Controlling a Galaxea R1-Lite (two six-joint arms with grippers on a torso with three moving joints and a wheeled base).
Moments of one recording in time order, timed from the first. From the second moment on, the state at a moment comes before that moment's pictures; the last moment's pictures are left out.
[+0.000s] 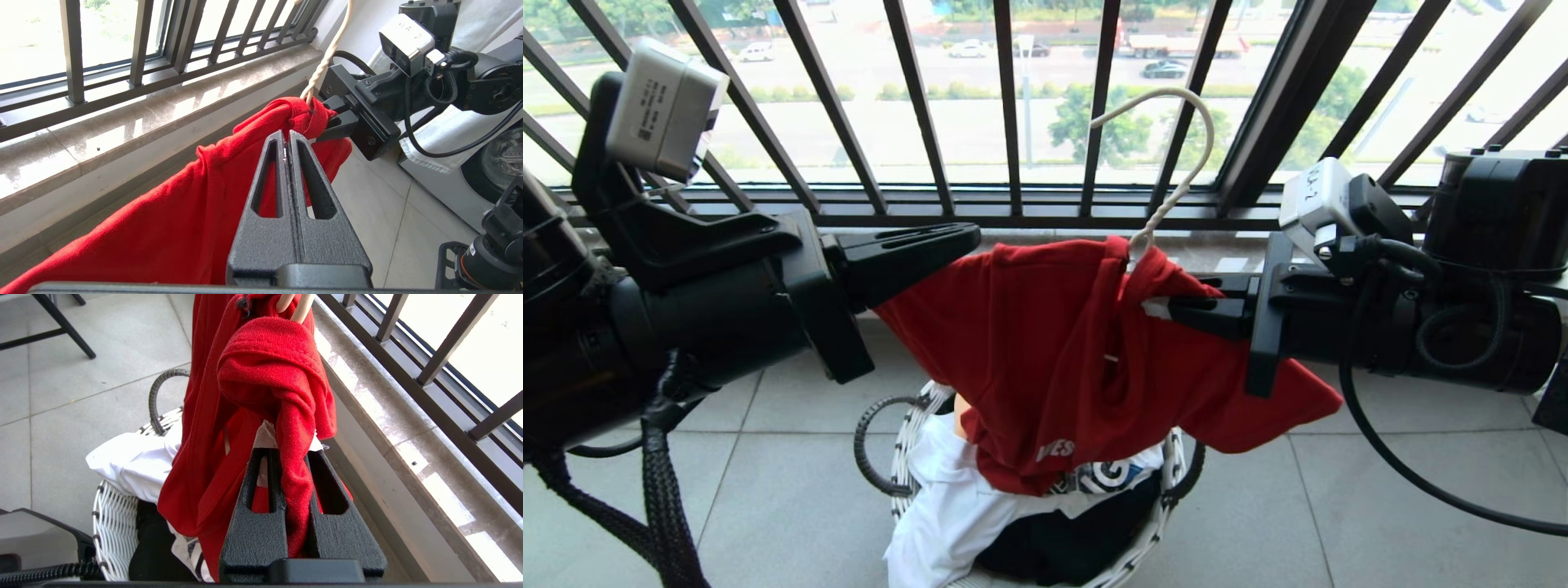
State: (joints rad) left arm -0.55 1.31 -0.77 -0.79 -0.49 -0.10; right arm 0.48 1.54 -0.95 -0.49 0.54 -0.49
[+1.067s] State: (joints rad) left arm -0.50 1.17 -0.77 -0.56 -0.32 -0.01; right arm 0.38 1.41 -0.91 -0.53 0.18 -0.31
